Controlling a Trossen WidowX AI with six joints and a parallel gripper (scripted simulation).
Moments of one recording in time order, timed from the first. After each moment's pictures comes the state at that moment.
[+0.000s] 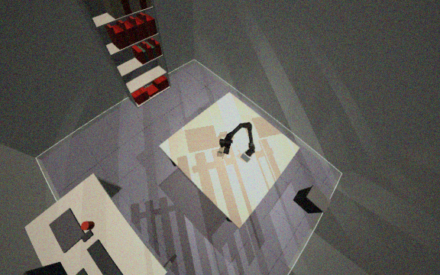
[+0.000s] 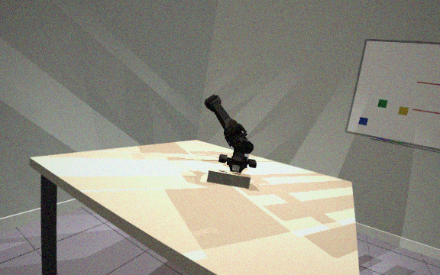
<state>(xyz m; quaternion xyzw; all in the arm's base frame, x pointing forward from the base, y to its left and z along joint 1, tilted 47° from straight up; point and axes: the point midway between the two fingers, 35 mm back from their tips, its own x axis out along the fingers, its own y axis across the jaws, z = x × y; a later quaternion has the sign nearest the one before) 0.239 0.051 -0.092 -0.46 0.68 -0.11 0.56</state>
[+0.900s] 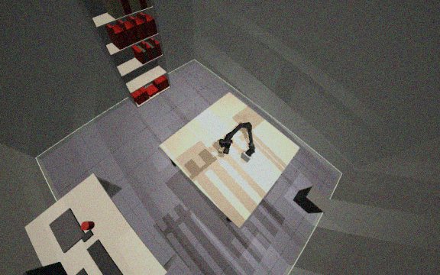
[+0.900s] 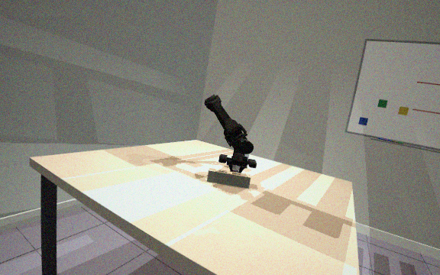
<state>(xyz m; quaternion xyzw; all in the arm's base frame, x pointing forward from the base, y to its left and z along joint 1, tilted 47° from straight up) 0.240 0.051 -0.092 -0.46 0.68 -0.11 0.56</state>
